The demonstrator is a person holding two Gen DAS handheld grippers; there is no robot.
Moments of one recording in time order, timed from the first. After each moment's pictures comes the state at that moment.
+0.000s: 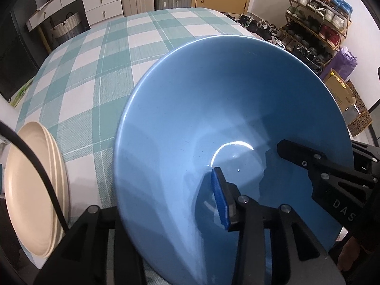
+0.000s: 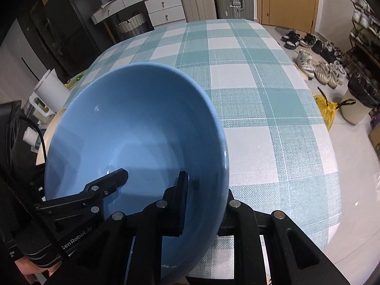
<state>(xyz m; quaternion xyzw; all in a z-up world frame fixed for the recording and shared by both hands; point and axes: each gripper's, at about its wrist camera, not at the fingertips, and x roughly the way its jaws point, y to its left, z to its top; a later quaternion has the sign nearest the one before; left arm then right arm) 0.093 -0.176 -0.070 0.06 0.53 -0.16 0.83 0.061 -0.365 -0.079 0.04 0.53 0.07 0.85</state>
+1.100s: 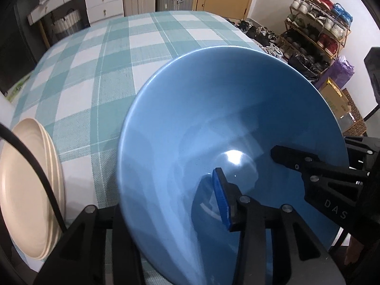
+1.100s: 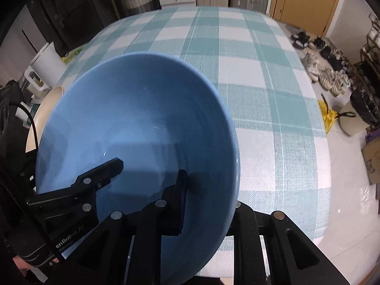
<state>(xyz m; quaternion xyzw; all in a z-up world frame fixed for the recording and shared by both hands) 0.098 -0.169 -0.072 0.03 0.53 -0.17 0.83 0.083 -0.355 -0.081 -0.02 0.59 0.09 0.80</state>
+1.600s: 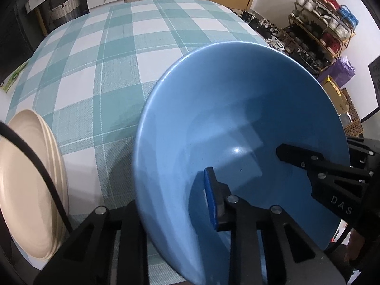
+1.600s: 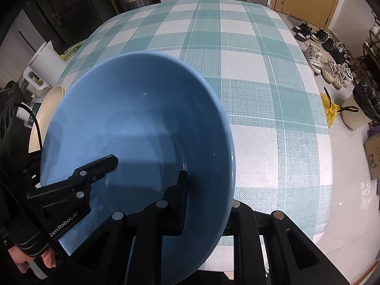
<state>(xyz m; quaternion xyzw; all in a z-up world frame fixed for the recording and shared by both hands) 0.106 -0.159 -0.071 0.02 0.56 -0.17 0.81 0.086 -0.350 -0.075 -0.01 0.60 0.08 0.80</state>
